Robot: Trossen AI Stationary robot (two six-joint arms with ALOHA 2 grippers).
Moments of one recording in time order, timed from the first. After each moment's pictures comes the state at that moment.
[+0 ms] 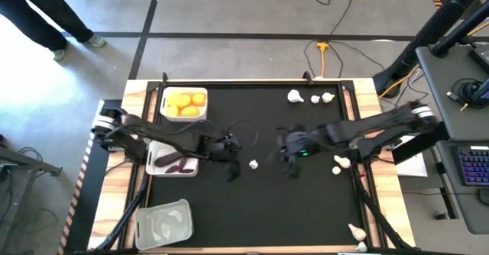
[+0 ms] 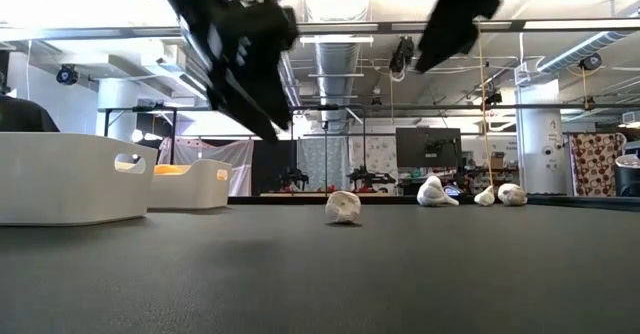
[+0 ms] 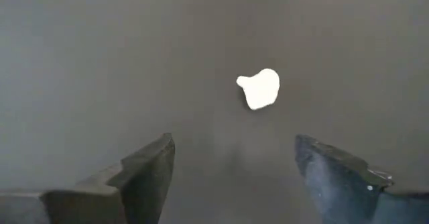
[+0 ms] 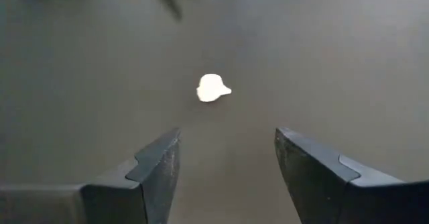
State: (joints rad) left arm -0.15 1.63 1.07 -0.41 -0.24 -0.49; right arm 0.17 1.38 1.11 -0.65 0.17 0.33
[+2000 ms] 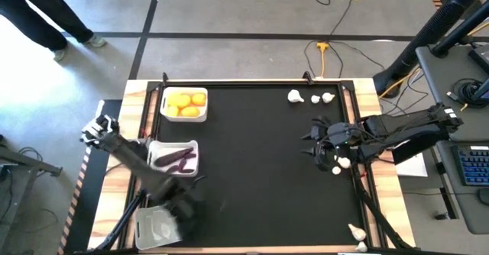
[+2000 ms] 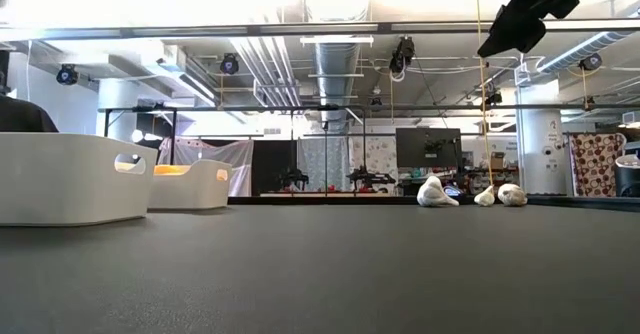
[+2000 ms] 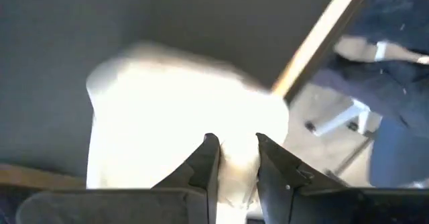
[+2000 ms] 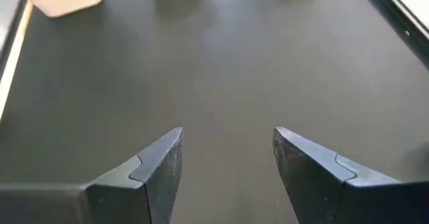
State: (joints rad) left arm -0.67 1.62 1.33 -1.06 0.27 -1.23; right arm 0.18 0.88 0.80 -0.63 0.21 0.30
